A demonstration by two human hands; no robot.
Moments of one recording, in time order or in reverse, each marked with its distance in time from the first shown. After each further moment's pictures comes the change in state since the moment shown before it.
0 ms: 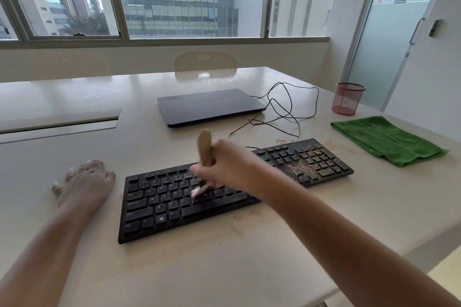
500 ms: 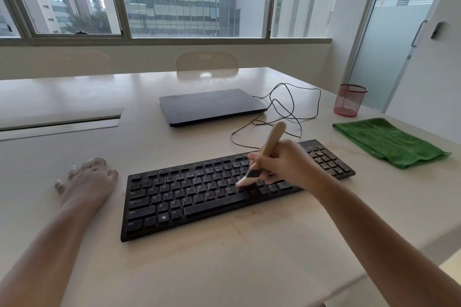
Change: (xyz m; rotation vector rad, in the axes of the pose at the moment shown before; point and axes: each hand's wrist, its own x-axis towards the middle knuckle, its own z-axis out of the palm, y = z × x) left_hand -0.003 0.002 -0.002 0.007 -0.003 -0.007; right_hand -0.027 0.069 -0.031 0.282 0.238 0.137
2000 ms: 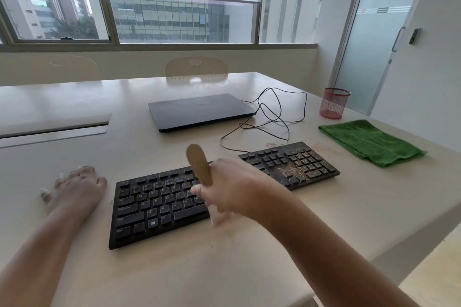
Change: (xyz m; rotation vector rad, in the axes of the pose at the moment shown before) left_hand 0.044 -0.025 0.032 0.002 0.018 0.075; right_hand -0.018 -0.071 0.048 -0.492 -0.216 -0.072
